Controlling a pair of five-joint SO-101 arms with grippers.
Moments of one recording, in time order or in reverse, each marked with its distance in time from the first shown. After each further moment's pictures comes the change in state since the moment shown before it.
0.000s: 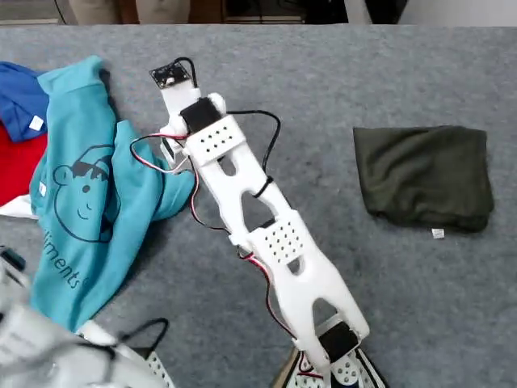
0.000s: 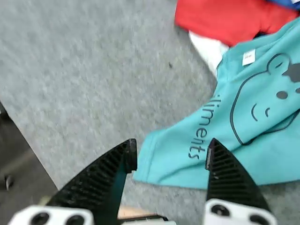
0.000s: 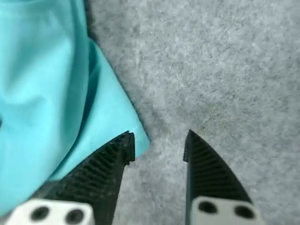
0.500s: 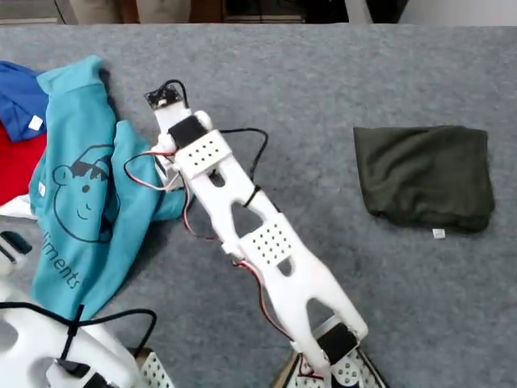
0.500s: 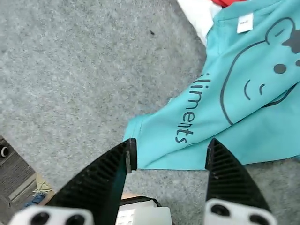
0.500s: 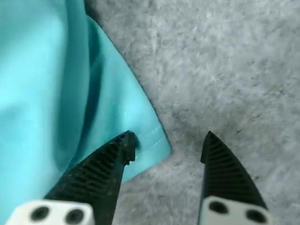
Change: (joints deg) left arm 6.1 9.1 -1.5 0.0 2.7; right arm -2.6 7.6 -1.7 -0.4 -1.8
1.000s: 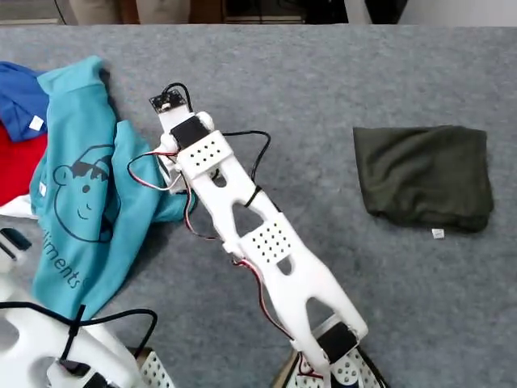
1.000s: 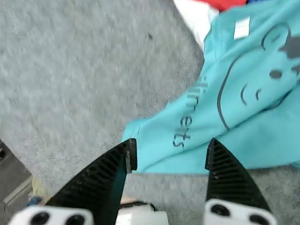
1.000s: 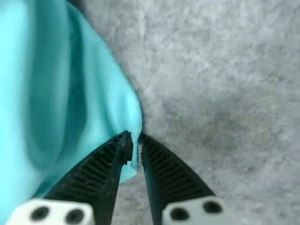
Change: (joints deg) left arm 0.3 0.0 0.0 -2.5 0.8; right arm 1.5 0.4 -1.5 2.8 0.0
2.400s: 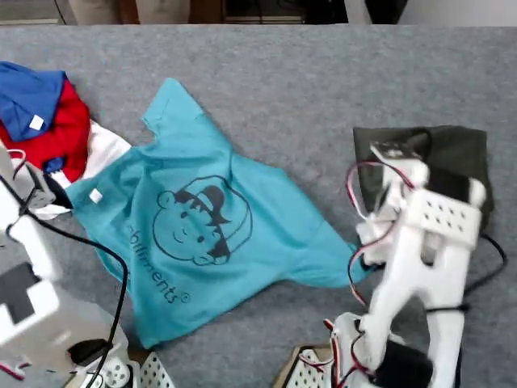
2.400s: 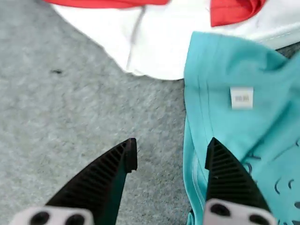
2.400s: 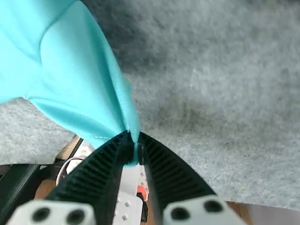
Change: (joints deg) left arm 18.8 53.4 -21.0 -8.4 0.0; right arm 58.5 -102.3 115.1 0.2 37.5
